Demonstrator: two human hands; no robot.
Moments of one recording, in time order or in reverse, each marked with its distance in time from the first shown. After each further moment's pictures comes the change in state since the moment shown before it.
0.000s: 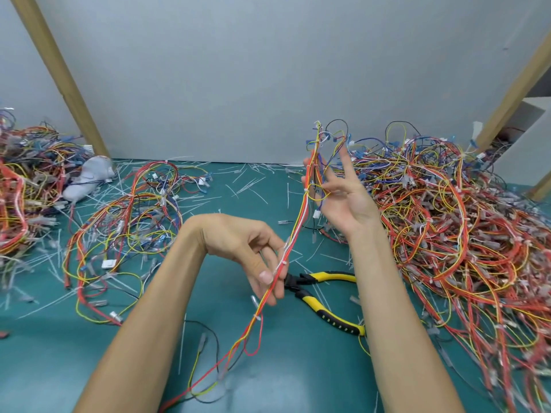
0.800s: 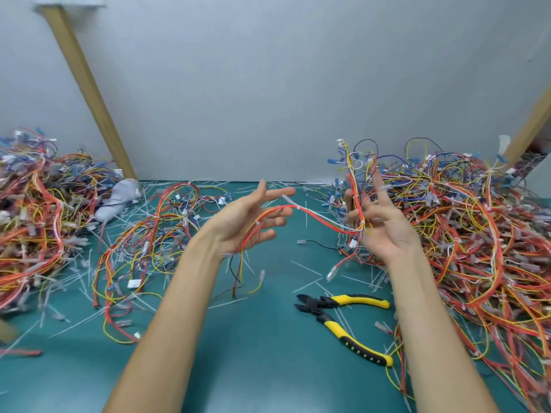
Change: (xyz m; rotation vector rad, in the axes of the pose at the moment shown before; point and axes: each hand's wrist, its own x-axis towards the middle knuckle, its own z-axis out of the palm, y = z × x) left_hand -0.013 0.006 -0.026 -0.572 0.740 0.372; right_hand -0.007 -0.015 -0.028 -0.022 0.041 0.013
